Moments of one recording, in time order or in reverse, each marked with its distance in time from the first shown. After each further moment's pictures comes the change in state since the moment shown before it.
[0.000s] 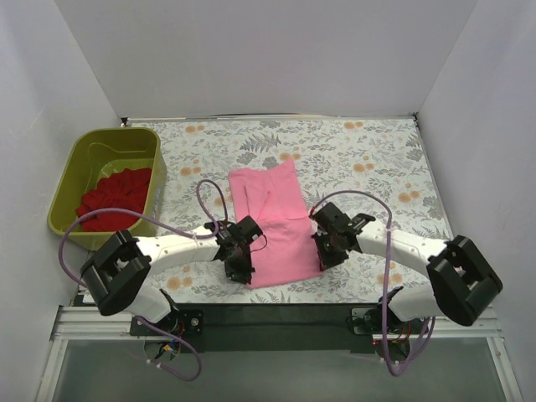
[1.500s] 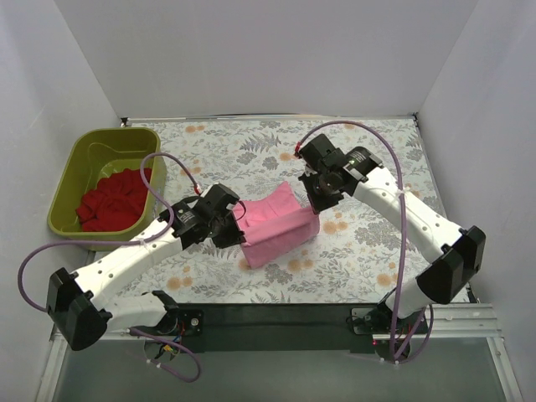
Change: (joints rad) left arm 0.108 -0.314 0.219 -0.183 -0.141 -0.075; right arm 0.013 0.124 0.840 -0.595 0.145 -0.132
